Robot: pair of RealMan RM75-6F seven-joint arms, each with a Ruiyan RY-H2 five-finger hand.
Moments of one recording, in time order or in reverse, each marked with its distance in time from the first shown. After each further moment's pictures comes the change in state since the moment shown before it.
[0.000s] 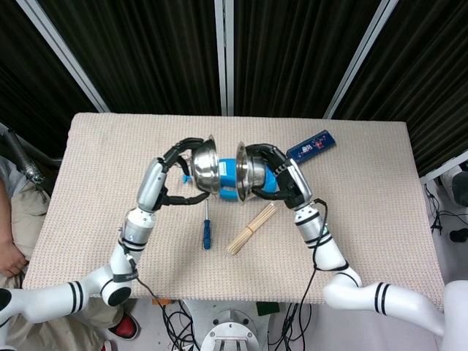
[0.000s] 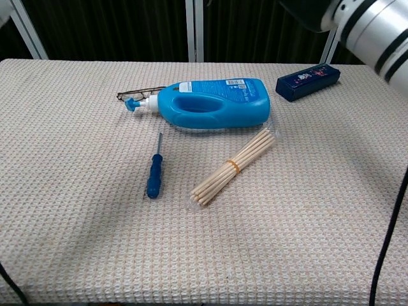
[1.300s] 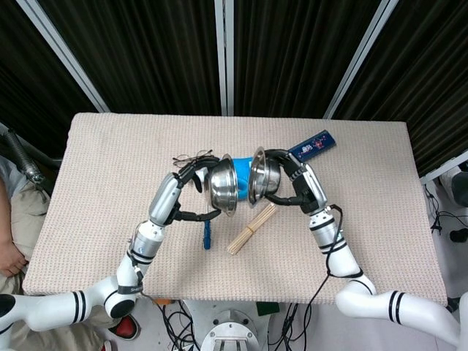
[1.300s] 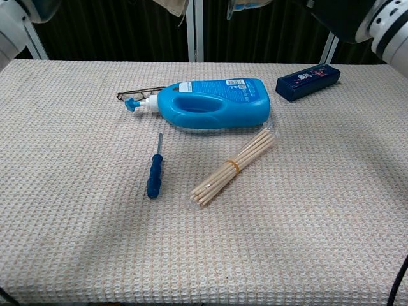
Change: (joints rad) left arm 0.018 -0.059 0.018 -0.056 0.049 -0.065 0.053; right arm -0.053 0.038 -0.029 -0.039 -0.005 0.001 -0.066
